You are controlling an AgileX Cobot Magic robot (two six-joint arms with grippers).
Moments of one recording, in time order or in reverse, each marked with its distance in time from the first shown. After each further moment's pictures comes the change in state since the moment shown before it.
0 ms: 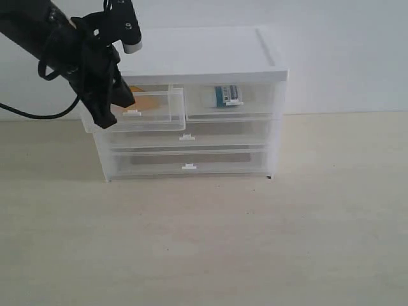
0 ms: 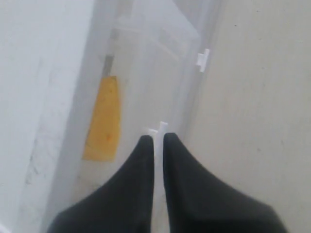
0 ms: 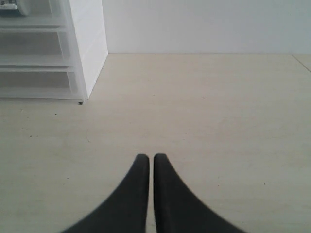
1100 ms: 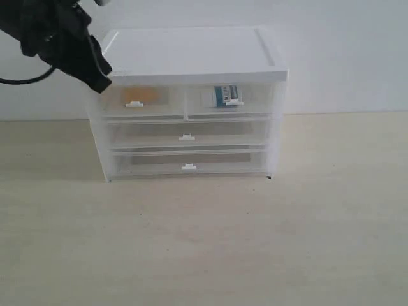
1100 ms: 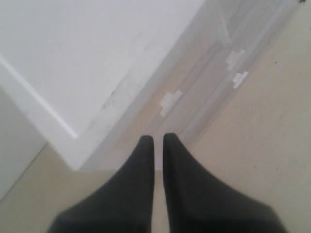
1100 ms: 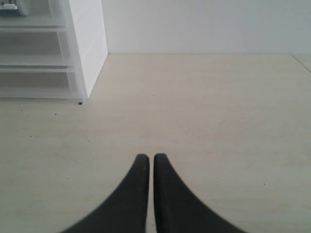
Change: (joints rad) left arm -0.001 -0.152 0.043 0.183 -0.011 -0.502; right arm 0.000 0.000 0.000 0.000 0.000 0.000
